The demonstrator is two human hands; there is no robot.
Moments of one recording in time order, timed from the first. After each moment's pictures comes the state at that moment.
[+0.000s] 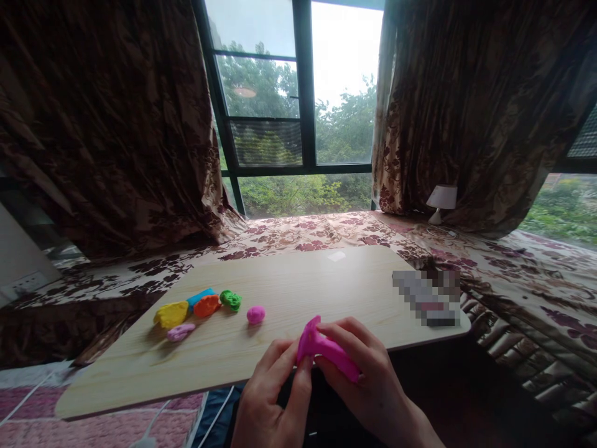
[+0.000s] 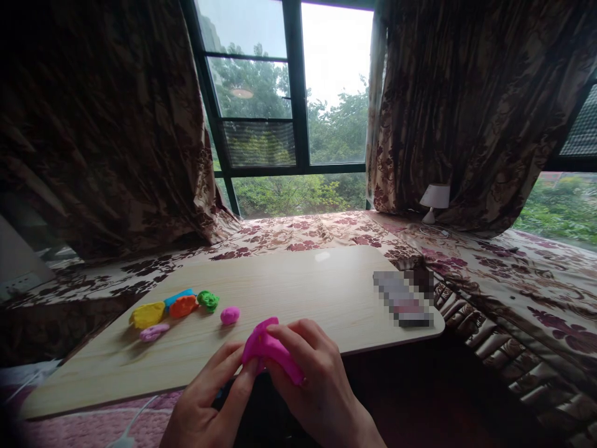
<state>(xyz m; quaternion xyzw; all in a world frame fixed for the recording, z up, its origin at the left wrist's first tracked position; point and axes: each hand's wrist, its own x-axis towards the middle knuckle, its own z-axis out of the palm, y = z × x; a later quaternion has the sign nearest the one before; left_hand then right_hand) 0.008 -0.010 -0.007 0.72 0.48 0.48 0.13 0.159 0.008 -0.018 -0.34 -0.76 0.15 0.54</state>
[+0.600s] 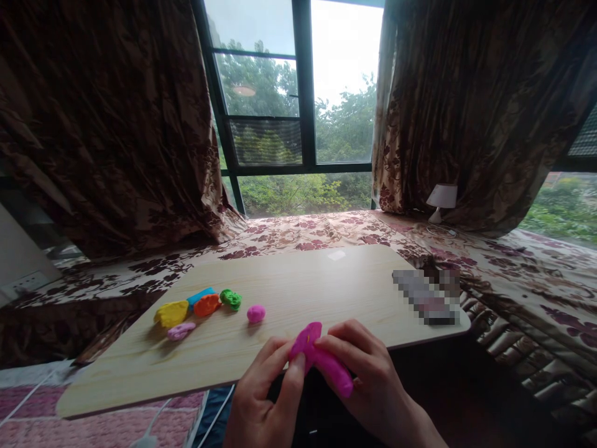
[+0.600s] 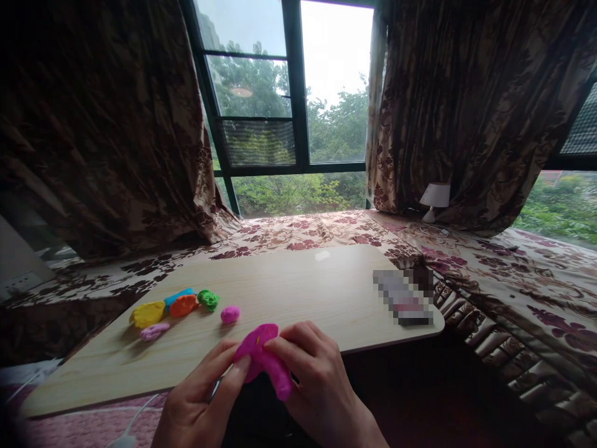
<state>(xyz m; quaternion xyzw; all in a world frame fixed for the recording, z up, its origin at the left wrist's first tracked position) 0.003 -0.011 0.000 0.69 0.48 0.49 0.24 0.161 0.008 -0.021 -0.32 -0.79 0.11 0.51</state>
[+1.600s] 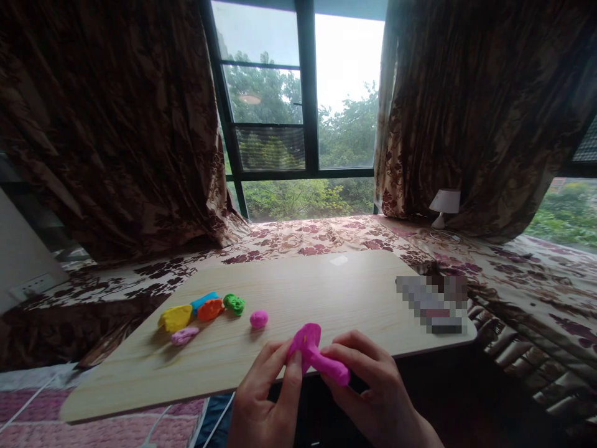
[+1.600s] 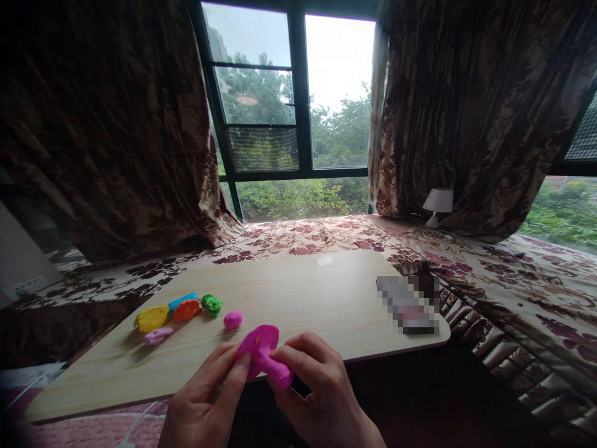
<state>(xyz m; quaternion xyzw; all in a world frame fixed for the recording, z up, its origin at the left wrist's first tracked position) 0.000 -0.002 -0.010 0.65 0.51 0.53 0.21 0.159 0.007 -0.020 -0.30 -0.76 0.18 0.54</state>
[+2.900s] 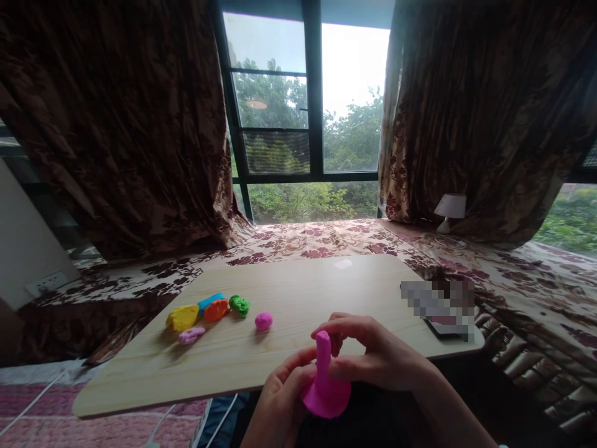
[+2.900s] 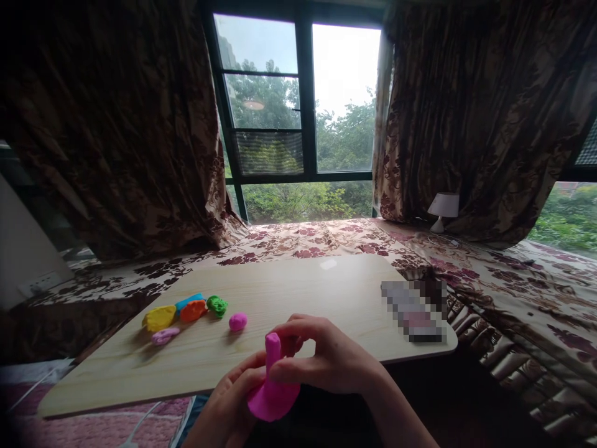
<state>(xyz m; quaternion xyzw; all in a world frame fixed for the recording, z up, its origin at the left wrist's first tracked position) 0.009 0.011 -0.025 0.30 0.35 0.51 0.73 0.174 0.038 0.025 -0.26 -0.80 0.39 0.37</state>
